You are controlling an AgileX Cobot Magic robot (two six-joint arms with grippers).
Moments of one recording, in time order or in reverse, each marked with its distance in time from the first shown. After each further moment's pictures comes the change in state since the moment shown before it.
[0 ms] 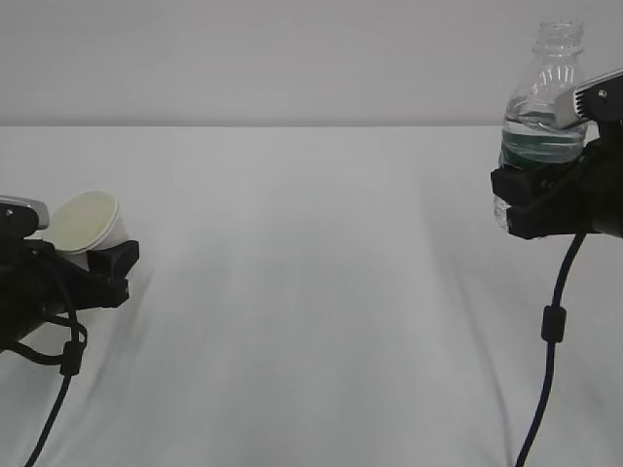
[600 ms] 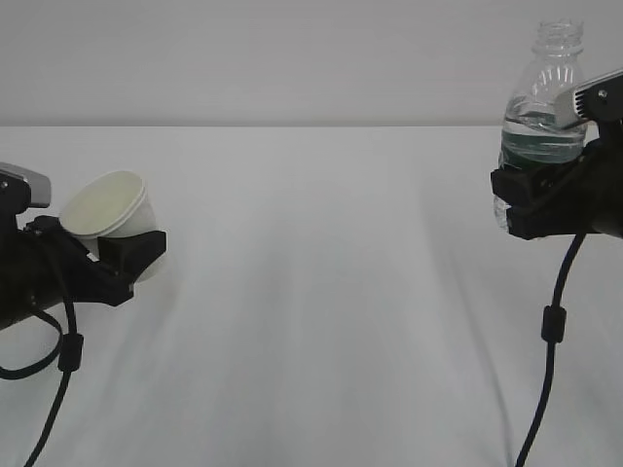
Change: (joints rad) left arm 0.000 -0.211 0.005 0.297 0.179 -0.151; right arm 0.000 0.000 0.000 -0.001 0.000 0.000
